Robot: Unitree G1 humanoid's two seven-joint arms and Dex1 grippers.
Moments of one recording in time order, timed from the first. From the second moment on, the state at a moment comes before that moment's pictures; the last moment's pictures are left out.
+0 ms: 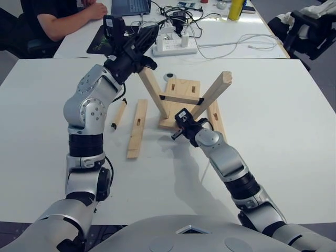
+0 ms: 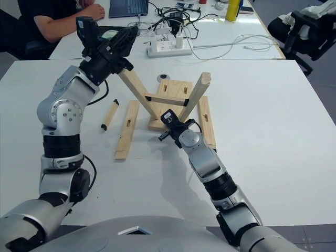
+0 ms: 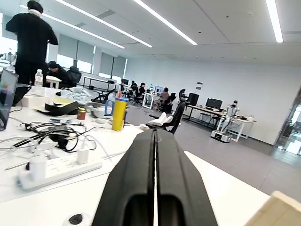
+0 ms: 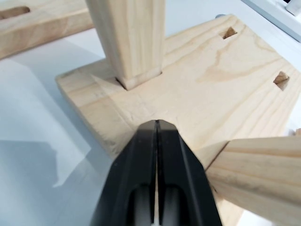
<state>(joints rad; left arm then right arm) -0.64 0.19 0.07 -0.05 -0.63 0.55 -0.41 -0.28 -0.19 0.45 -0.16 -0.08 0.88 0.23</state>
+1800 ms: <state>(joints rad) -0.76 0.24 0.06 -0.05 -0.63 0.67 -0.44 -0.28 -0.17 0.45 -0.14 -0.11 0.88 0.23</state>
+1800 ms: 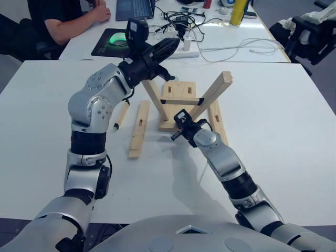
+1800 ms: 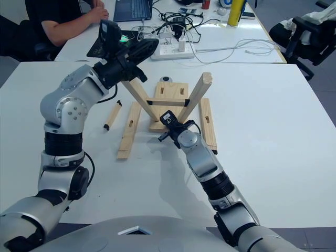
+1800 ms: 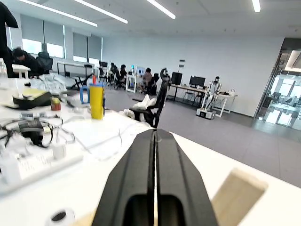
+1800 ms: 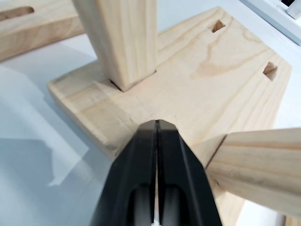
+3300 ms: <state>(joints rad) -0.16 0.31 0.26 -0.62 -0.45 0.62 -0.11 0.03 -0.29 0.20 -0.74 -0.01 0.50 0.31</state>
